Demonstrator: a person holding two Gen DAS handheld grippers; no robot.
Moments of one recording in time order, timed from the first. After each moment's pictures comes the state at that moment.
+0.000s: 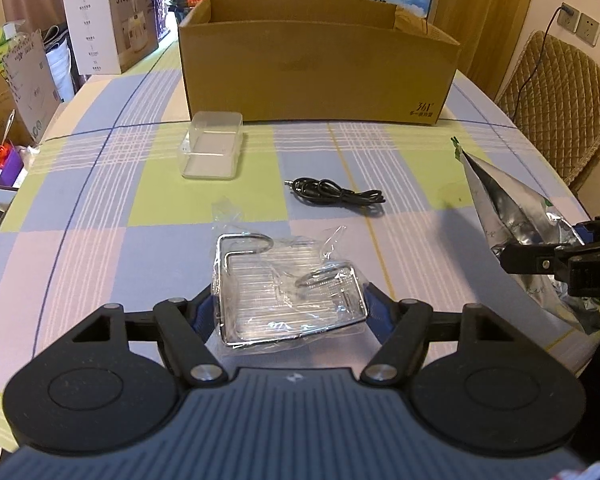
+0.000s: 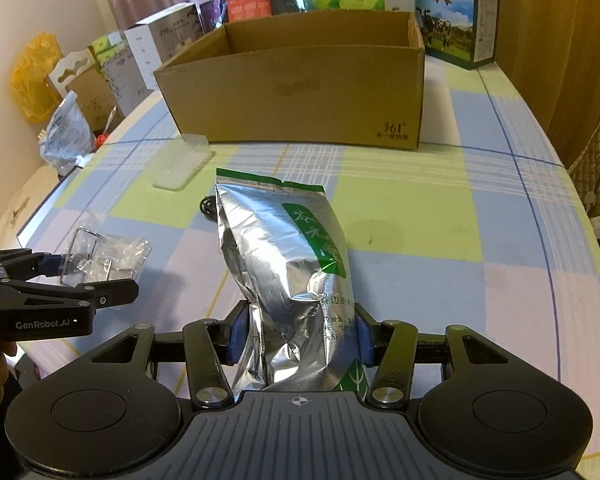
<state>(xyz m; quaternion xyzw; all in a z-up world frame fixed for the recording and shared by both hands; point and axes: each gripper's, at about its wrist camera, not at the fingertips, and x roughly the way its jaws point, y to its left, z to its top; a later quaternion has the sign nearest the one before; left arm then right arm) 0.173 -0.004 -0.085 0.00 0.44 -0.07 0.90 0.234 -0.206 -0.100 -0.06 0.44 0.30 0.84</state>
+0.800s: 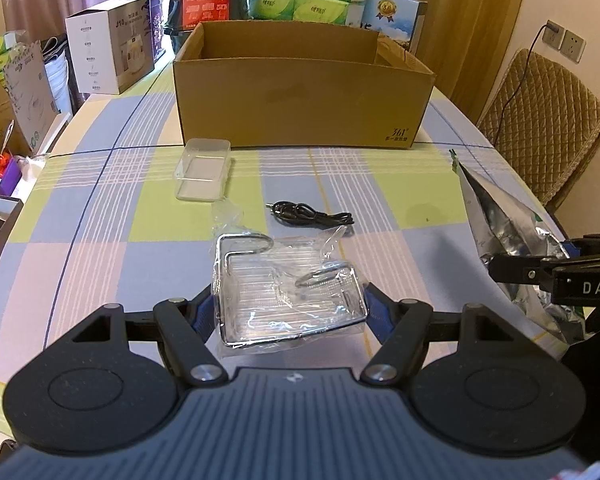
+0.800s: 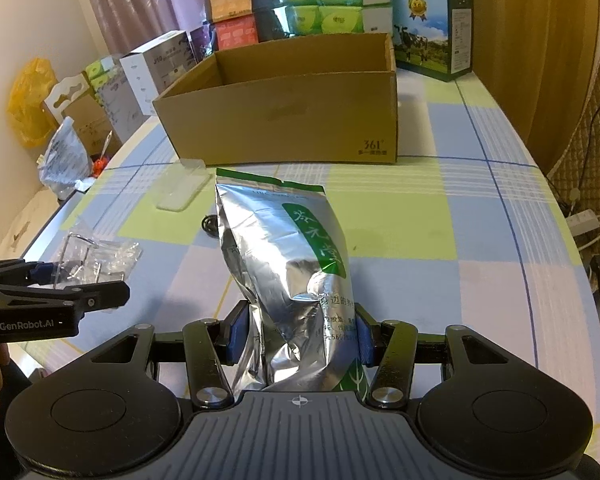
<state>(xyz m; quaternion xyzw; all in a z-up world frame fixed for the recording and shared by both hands) 0.156 -0.013 -0.052 -0.01 0.42 -0.08 0.91 0.221 -0.226 -0.076 -0.03 0.43 0.28 0.86</state>
